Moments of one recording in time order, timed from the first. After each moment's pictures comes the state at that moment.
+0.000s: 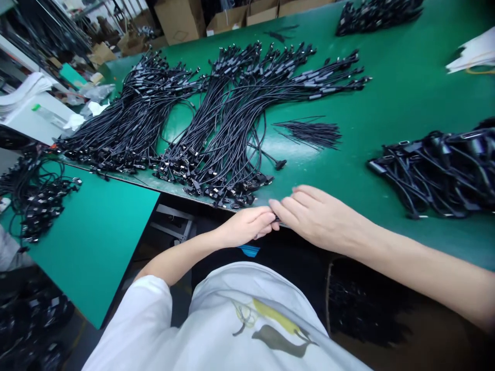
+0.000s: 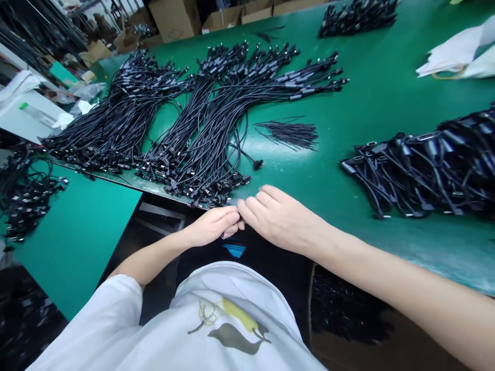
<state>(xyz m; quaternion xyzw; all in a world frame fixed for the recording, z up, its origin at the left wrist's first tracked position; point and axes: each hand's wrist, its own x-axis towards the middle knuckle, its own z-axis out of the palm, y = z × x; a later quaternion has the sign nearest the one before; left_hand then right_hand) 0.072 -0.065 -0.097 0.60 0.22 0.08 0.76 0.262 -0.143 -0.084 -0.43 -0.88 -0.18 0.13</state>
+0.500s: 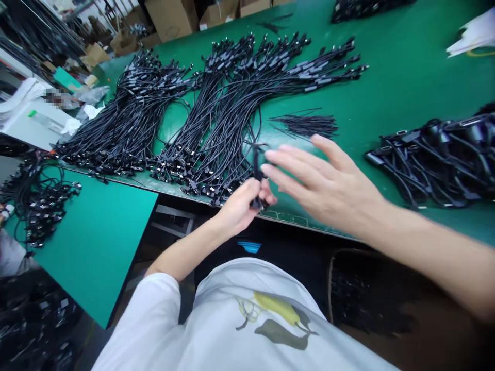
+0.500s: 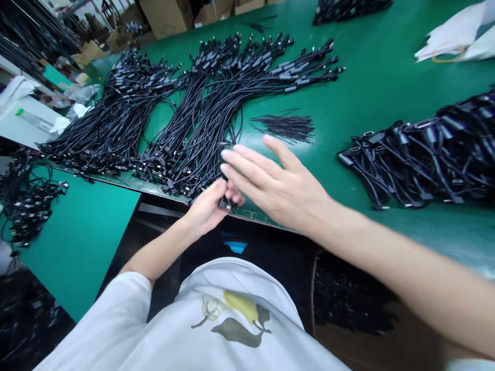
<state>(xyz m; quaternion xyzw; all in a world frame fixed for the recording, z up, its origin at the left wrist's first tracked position) 0.102 -0.052 -0.099 0.35 0.25 0.26 0.87 0.270 -0.126 -0.071 -0.47 -0.82 -0.12 0.29</state>
